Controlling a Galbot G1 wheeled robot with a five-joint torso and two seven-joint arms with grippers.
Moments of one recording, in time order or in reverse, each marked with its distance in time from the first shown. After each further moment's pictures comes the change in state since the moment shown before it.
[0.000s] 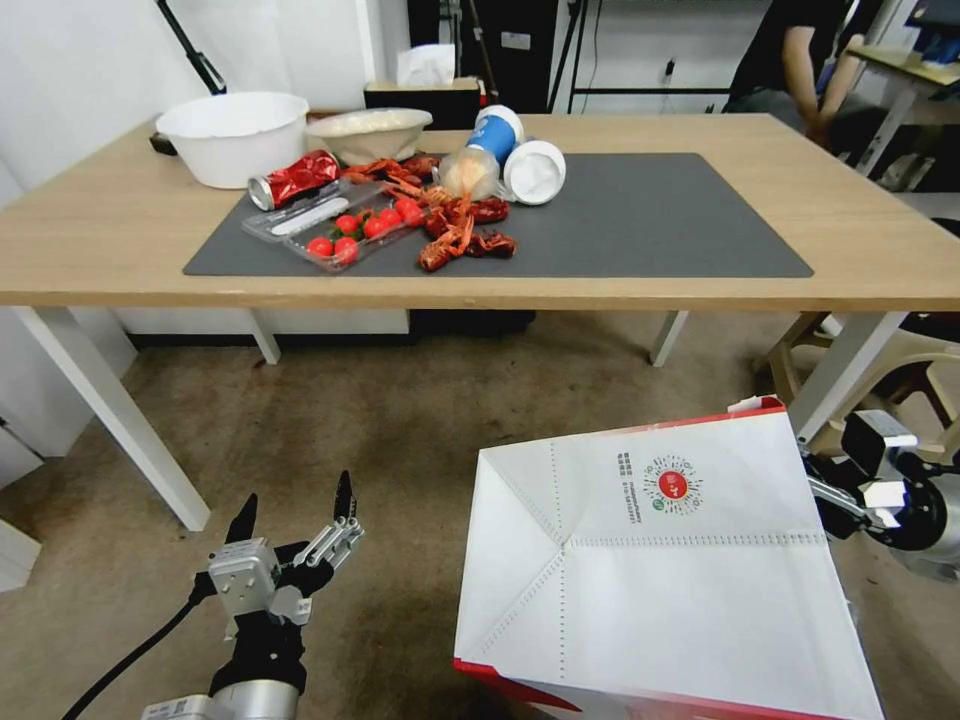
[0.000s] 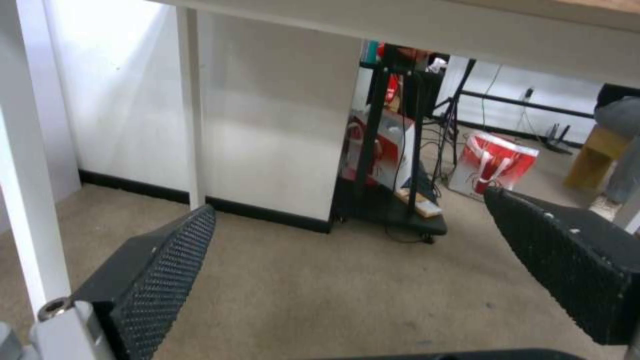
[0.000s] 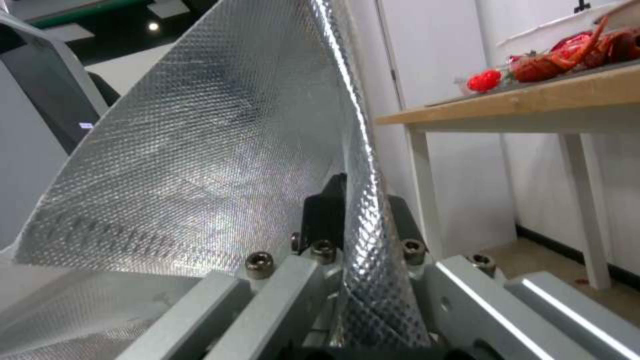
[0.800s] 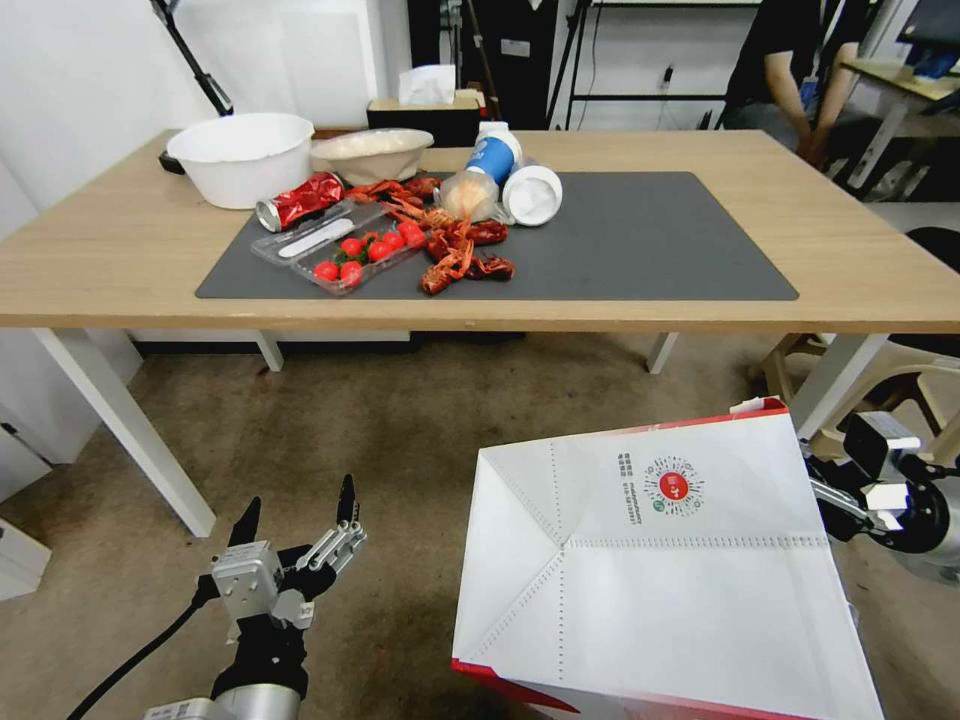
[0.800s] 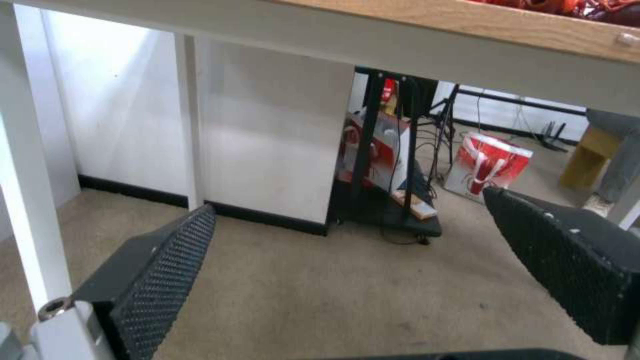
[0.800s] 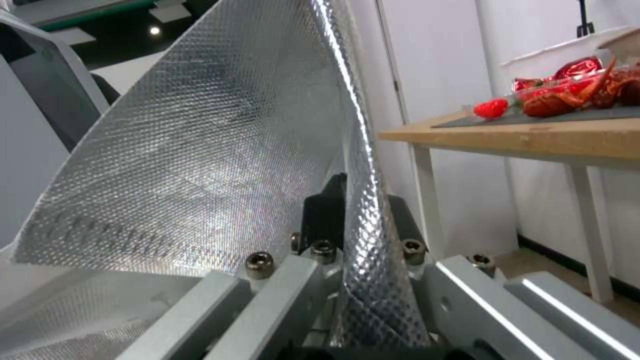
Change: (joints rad) left arm 0.015 0.000 0.005 0.000 0.007 -0.001 0.006; right arm -0.014 0.009 0.010 0.012 0.001 0.003 0.001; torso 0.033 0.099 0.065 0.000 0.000
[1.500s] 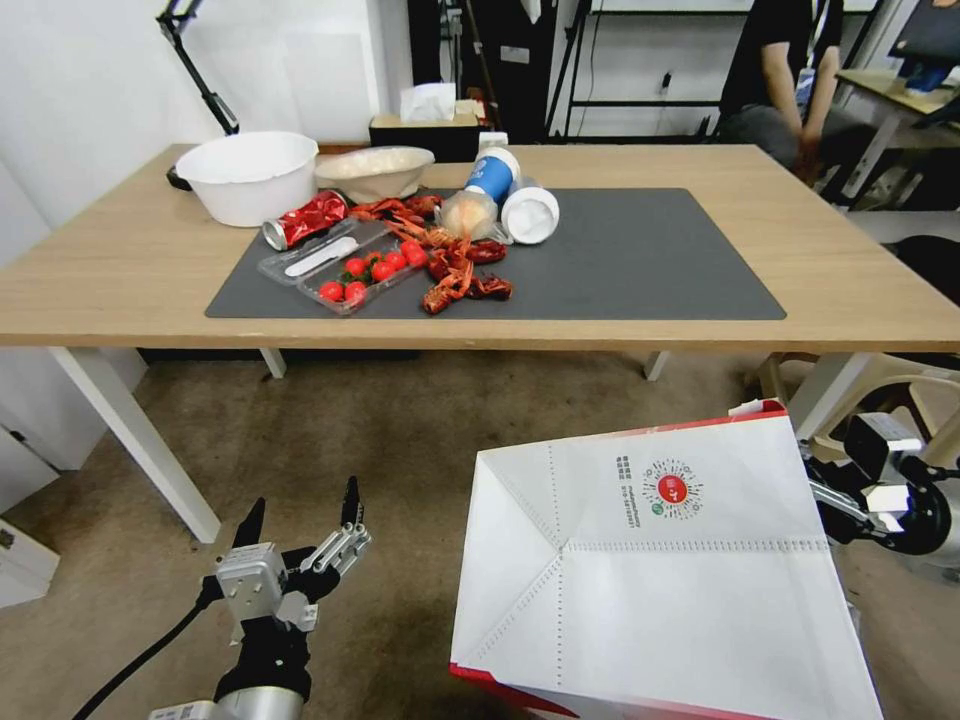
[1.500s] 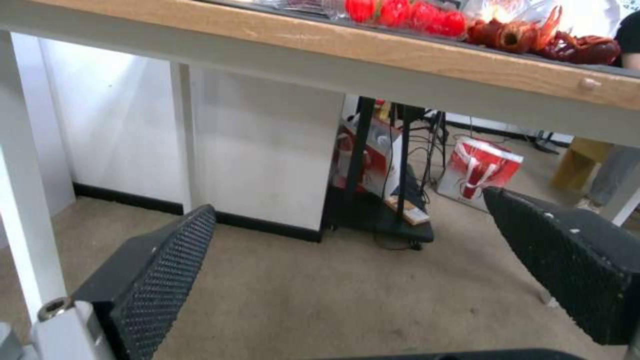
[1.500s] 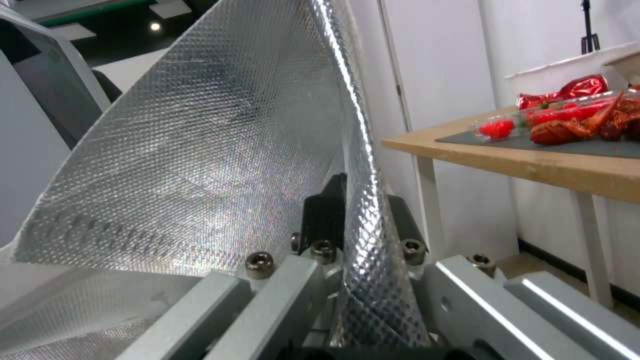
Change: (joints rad) left arm 0.004 0.000 0.007 0.000 0.005 -0.002 0.010; right arm -0.005 -0.011 0.008 0.007 0.001 0.001 0.002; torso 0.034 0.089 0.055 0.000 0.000
